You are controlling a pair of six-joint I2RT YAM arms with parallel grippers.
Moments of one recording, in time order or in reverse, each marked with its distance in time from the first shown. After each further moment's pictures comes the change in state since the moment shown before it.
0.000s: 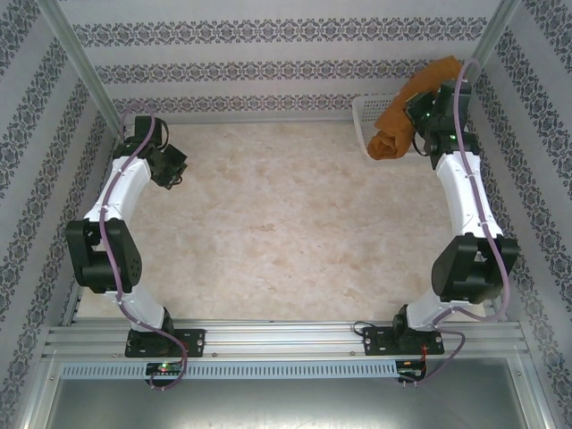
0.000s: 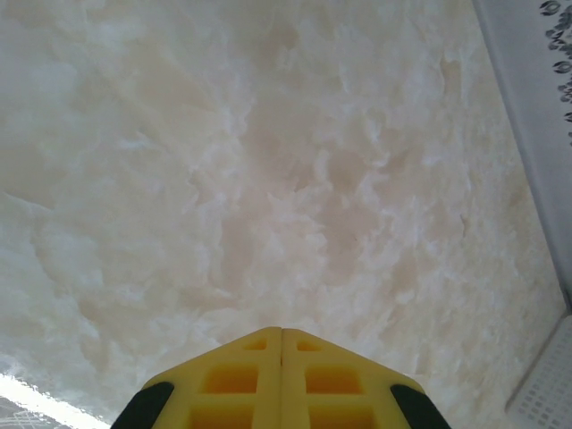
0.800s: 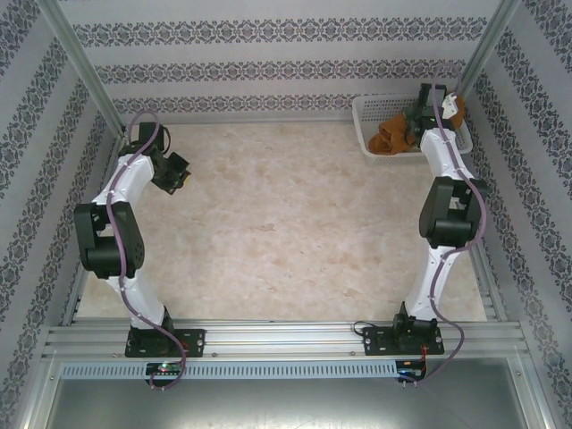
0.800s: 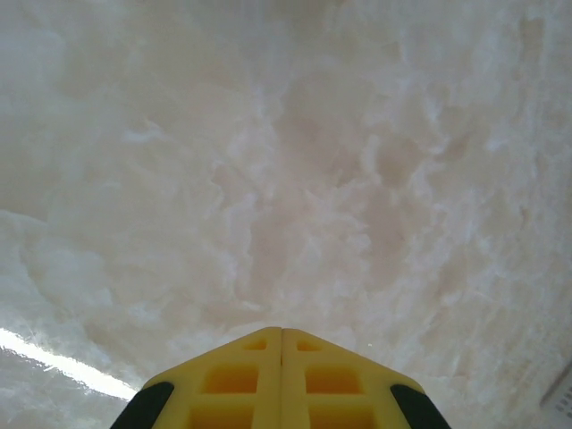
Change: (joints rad) left arm 0.032 0.133 0.005 0.014 0.066 0.045; right arm -0.039 0.562 0.357 0.001 0.178 0.155
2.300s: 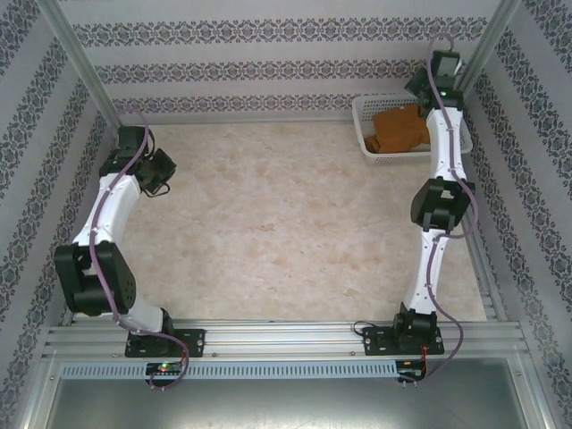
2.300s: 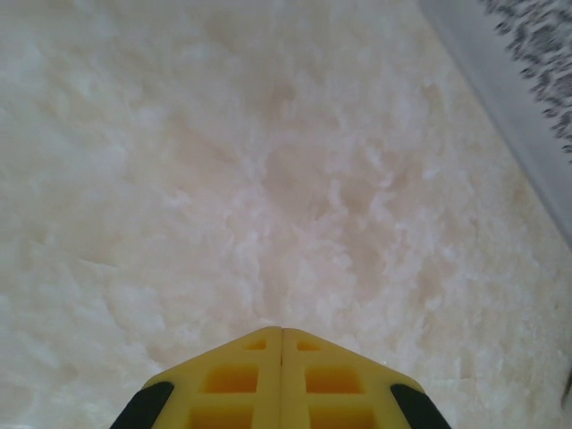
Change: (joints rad) left arm 0.025 -0.326 -0.175 0.105 -0.115 0.156; right arm -0.031 0.330 0.737 -0.319 -0.085 -0.500
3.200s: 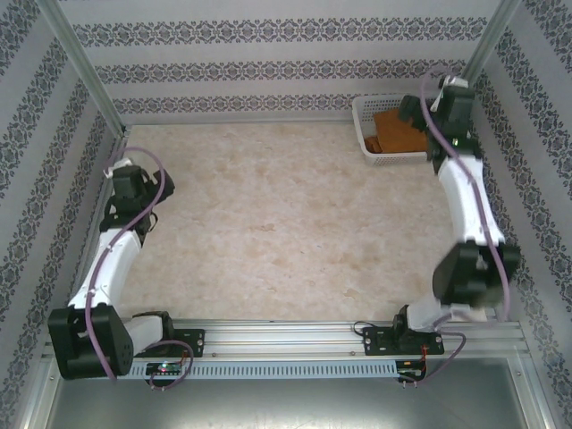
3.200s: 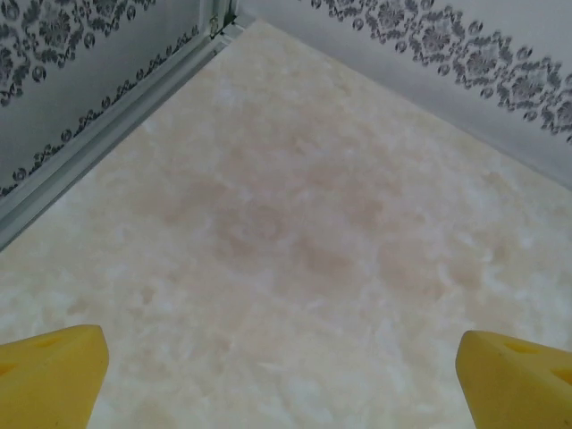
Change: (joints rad) left arm 0.000 -0.384 -0.524 0.435 -0.308 0.338; right arm 0.054 -0.983 -1.218 0.362 0.003 -0.267
